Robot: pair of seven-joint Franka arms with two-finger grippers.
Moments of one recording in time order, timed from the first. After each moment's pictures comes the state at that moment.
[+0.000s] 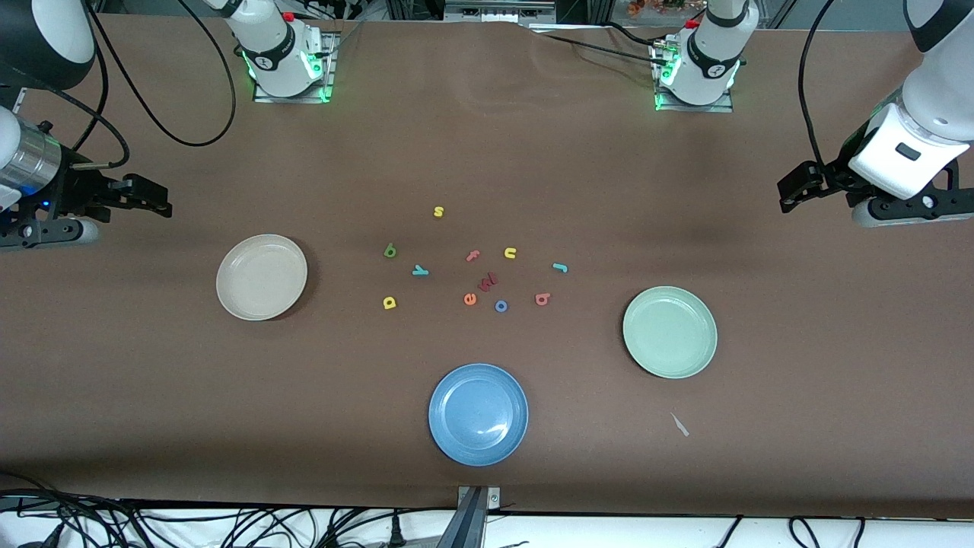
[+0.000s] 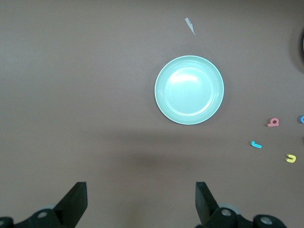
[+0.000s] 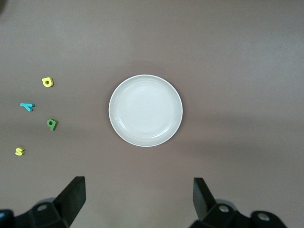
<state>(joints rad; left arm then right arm) 0.02 0.02 -0.14 -1.63 0.05 1.62 -0.22 0.02 0.10 -0.01 -1.63 0.01 1.64 -0.08</state>
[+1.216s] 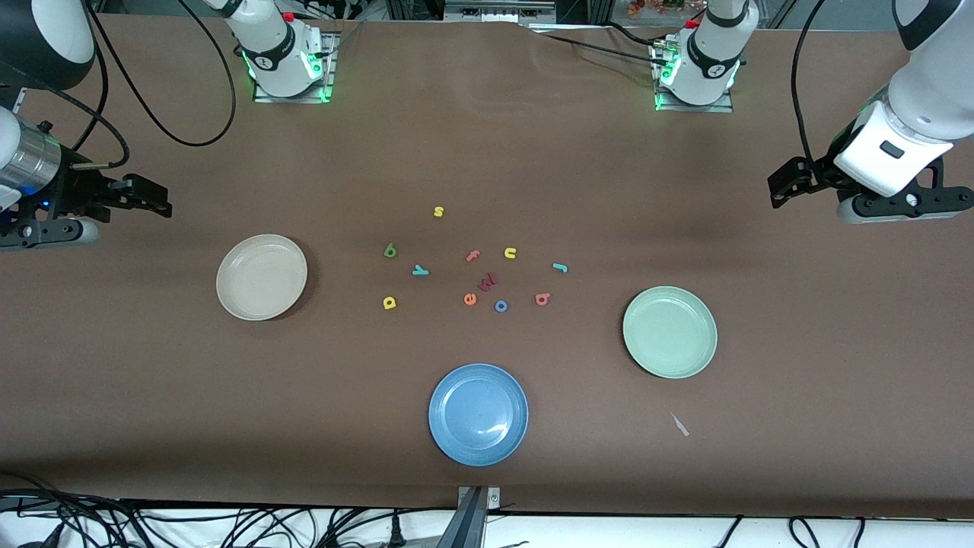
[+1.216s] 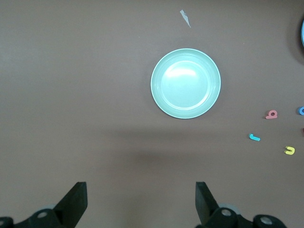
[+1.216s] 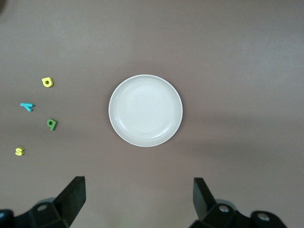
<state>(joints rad) 0.02 0.02 -0.16 -1.63 0.05 1.60 -0.22 0.02 0.10 -0.01 -1.63 0.01 1.64 -0.08</state>
